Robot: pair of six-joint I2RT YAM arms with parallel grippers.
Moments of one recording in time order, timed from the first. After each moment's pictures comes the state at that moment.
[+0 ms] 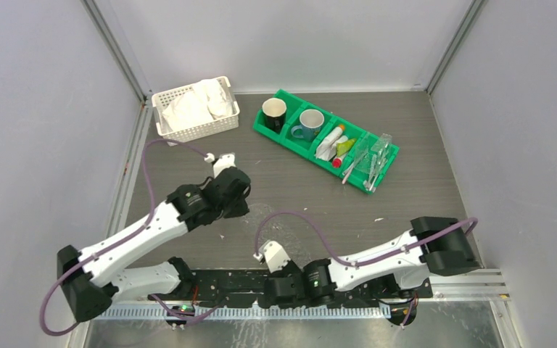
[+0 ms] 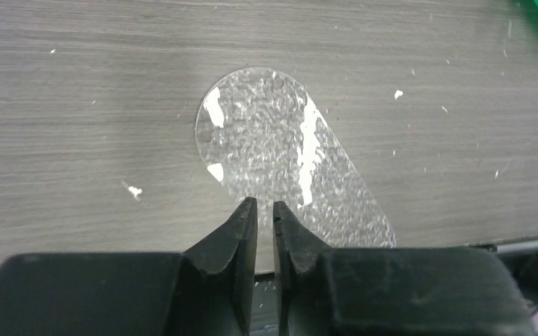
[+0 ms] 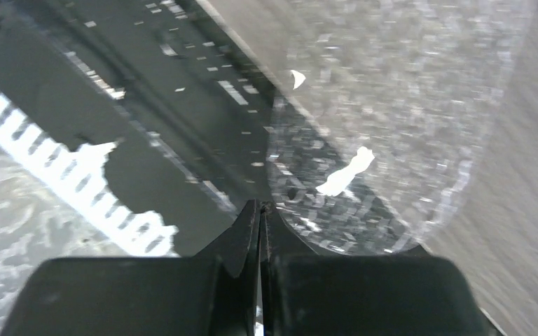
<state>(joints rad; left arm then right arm) -0.91 1.01 0.97 -0.88 -0.38 -0.90 1.70 1.49 0.87 -0.53 0.50 0.81</state>
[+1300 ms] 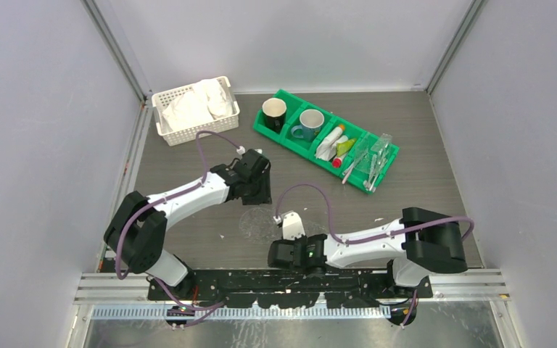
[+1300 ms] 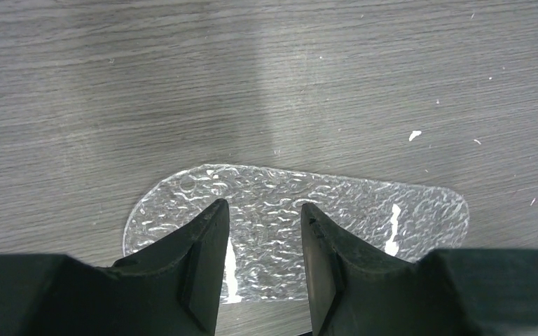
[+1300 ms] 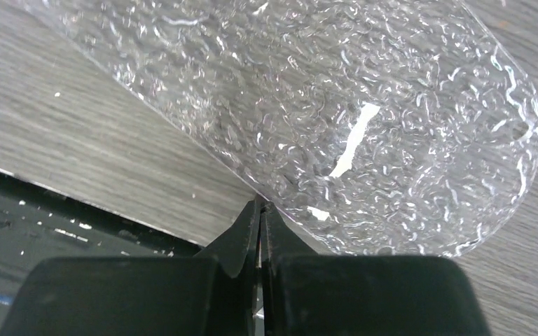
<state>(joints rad) -0.70 1.52 0.99 -0.50 -0.05 -0.70 1.46 1.57 0.82 -0.49 0.52 0.97</state>
